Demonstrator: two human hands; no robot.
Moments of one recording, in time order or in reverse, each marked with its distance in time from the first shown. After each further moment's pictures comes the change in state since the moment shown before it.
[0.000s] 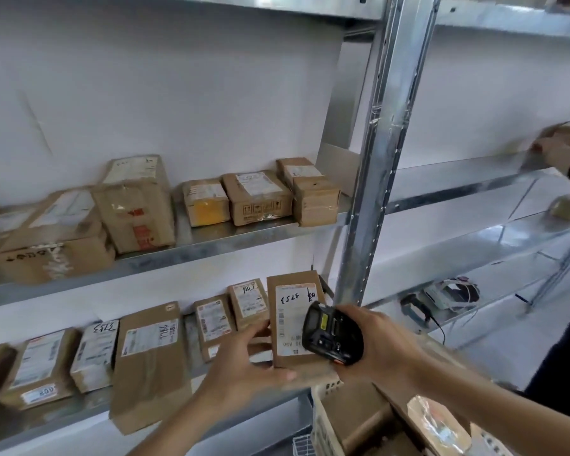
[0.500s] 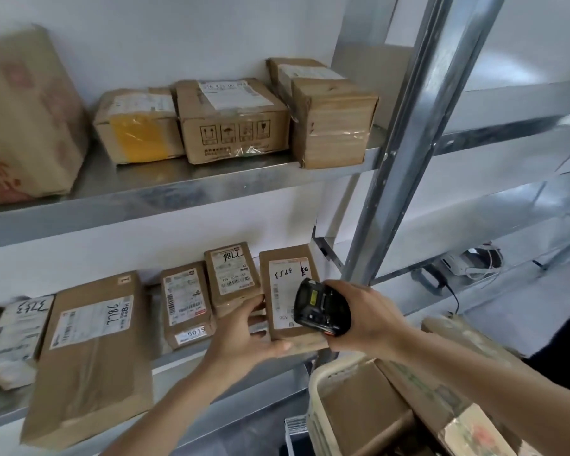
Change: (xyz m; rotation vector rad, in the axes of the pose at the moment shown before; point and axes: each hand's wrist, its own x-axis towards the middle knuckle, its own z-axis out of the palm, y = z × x) left_hand 0.130 -0.130 0.045 0.028 0.039 -0.072; right_hand 0.140 0.111 0.108 0.019 -0.110 0.026
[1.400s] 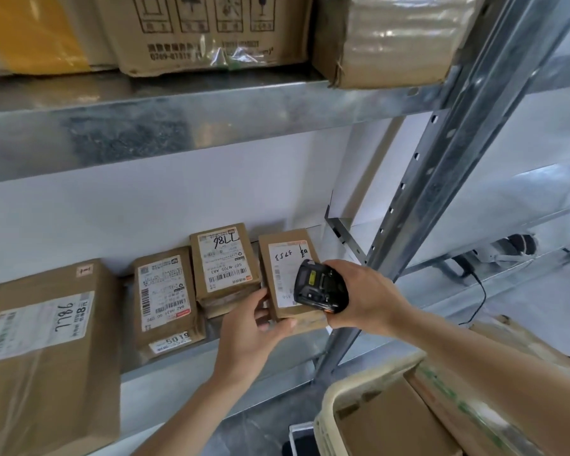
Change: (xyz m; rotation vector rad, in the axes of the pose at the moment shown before) left_hand 0.072 -0.087 0.043 -0.052 0.216 0.028; right_hand 0.108 0.060 0.069 -0.003 0.022 -0.004
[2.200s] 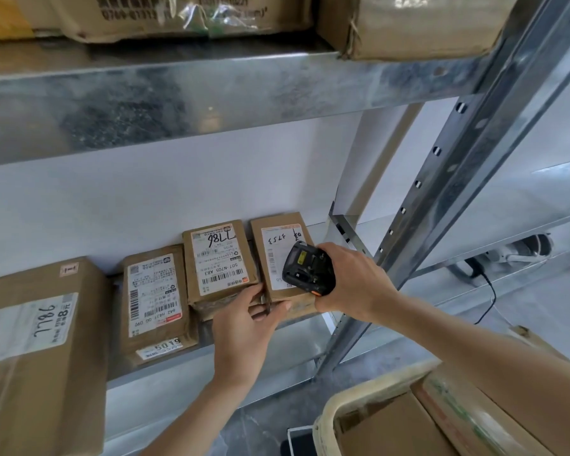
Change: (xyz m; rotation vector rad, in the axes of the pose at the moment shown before) left_hand 0.021 -0.014 0.017 0.032 0.230 0.023; right_hand 0.040 -0.008 -0.001 0.007 -0.007 0.035
